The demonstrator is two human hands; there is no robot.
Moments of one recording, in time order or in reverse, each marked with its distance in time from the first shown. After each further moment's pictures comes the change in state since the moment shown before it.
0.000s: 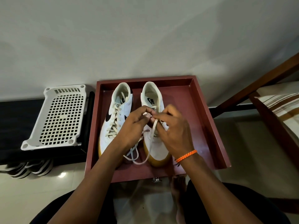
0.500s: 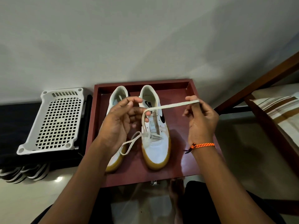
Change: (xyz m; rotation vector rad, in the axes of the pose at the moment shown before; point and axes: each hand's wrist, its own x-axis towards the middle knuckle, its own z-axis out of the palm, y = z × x) left_hand -0.003 0.021 -0.027 -0.650 -0.008 -0.034; right_hand 0.027 0.027 -0.037 0.941 0.555 0.479
